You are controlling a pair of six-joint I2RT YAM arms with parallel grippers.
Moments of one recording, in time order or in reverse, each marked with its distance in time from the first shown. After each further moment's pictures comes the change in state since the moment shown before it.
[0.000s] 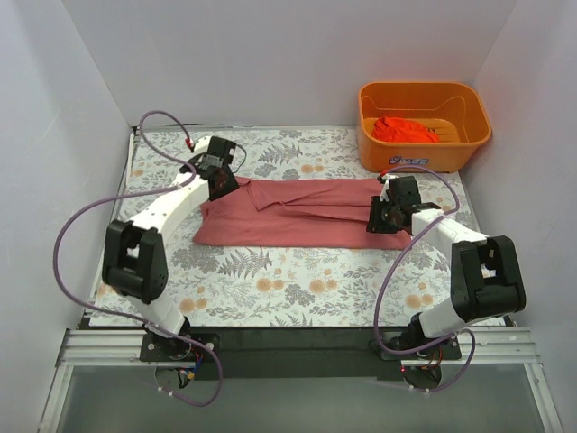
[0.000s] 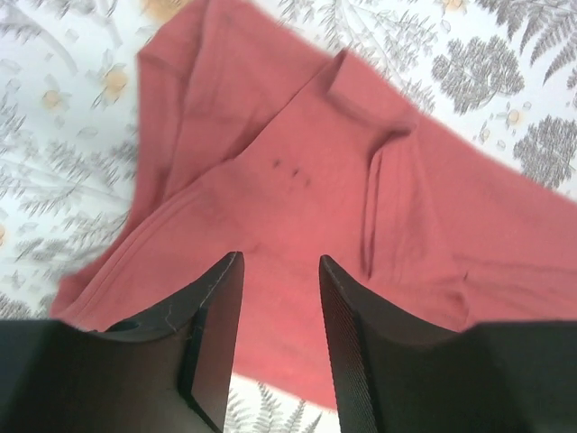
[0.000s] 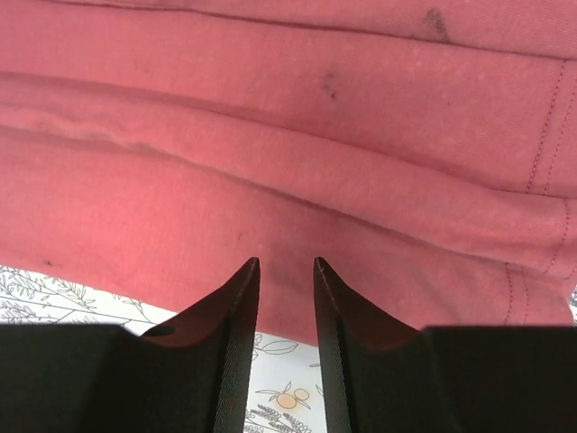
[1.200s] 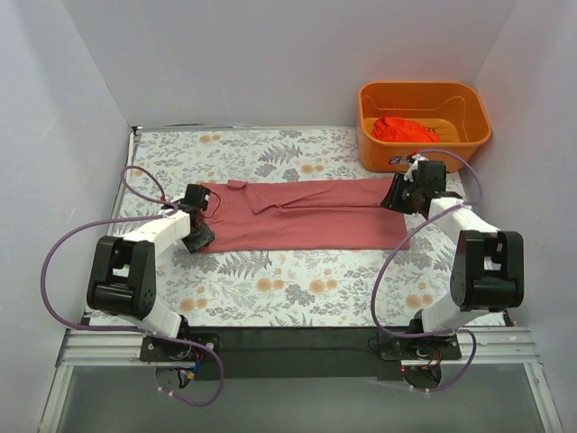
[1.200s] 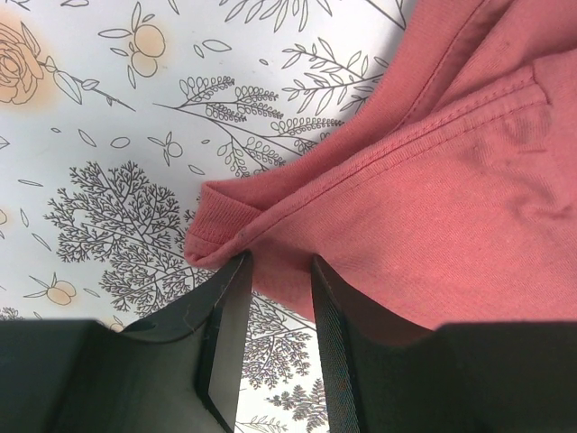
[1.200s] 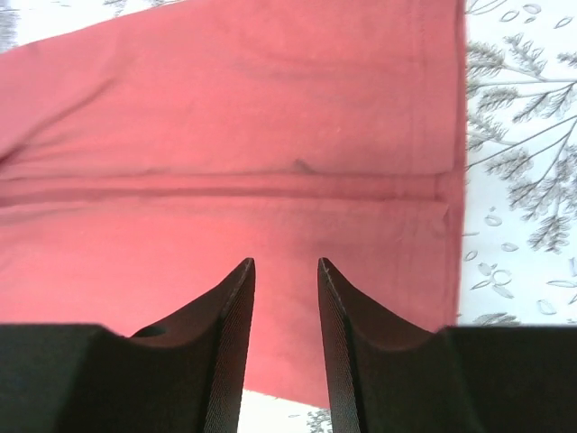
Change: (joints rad) left arm 0.166 -0.177 -0.526 0.041 0.086 -0.066; right arm -0.199 0.083 0.134 0.080 -0.098 0.058
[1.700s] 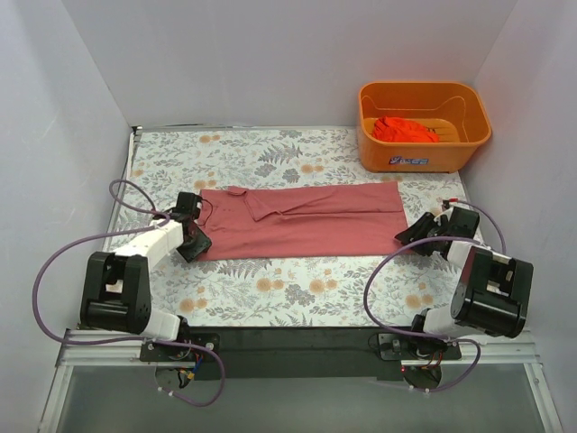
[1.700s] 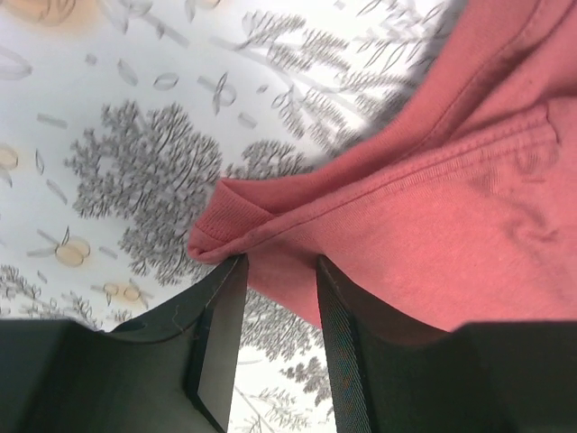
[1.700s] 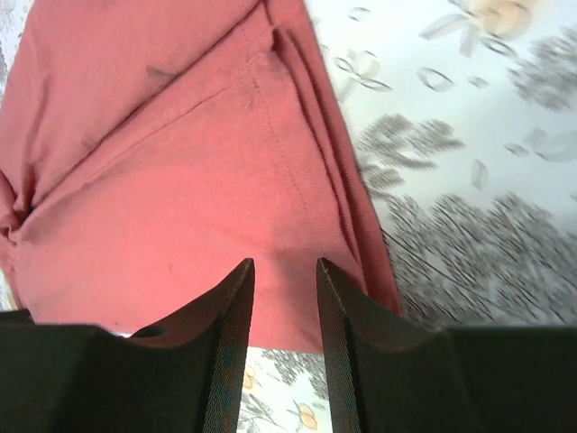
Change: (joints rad) left arm 0.034 -0.071 -0.066 -0.017 0.044 -0.066; right arm -0.295 -0.130 -0.410 0.197 -0.282 0.172
